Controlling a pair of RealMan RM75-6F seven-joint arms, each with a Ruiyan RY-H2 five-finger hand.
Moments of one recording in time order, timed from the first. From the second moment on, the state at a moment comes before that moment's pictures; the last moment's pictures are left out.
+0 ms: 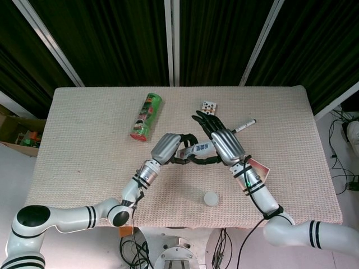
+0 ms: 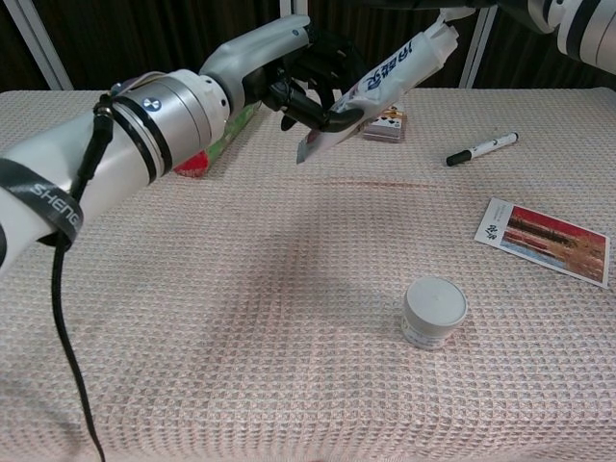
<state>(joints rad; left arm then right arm) -0.90 -1.82 -0.33 -1.36 1.25 0.99 -0.19 0.73 -1.39 0.31 -1.82 -1.18 1.07 -0.06</state>
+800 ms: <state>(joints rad) -0.90 -1.84 -0.35 -1.36 1.29 1.03 -0.26 0.72 -1.44 0.31 -1.76 -1.26 1.07 0.16</state>
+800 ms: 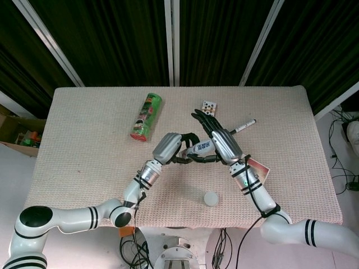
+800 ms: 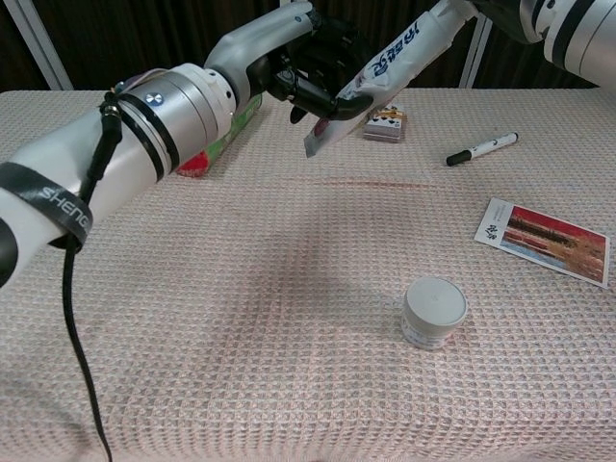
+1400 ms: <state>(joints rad) -0.89 -1.85 -0.36 -1.35 1.31 1.04 -0.41 0.71 -1.49 0.33 -1.71 -1.31 1.10 0.35</state>
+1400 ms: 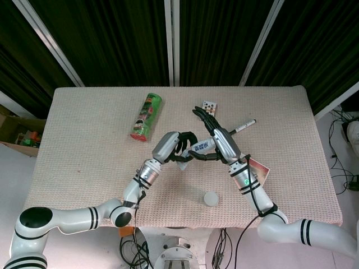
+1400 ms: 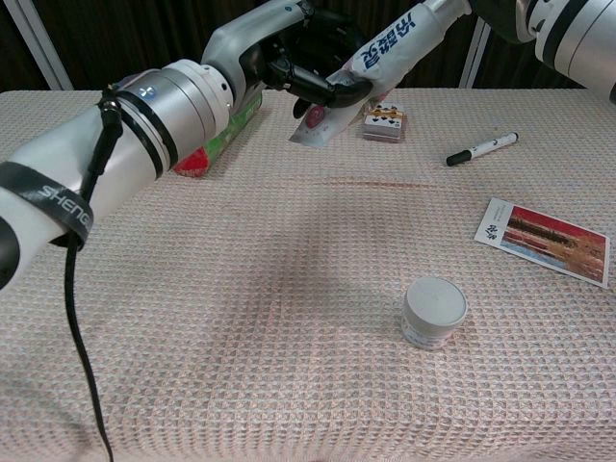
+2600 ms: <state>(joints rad) -0.85 -1.72 -0.28 -1.32 1.33 1.01 -0.36 0.60 -1.38 0.34 -1.73 -1.41 1.28 0.41</state>
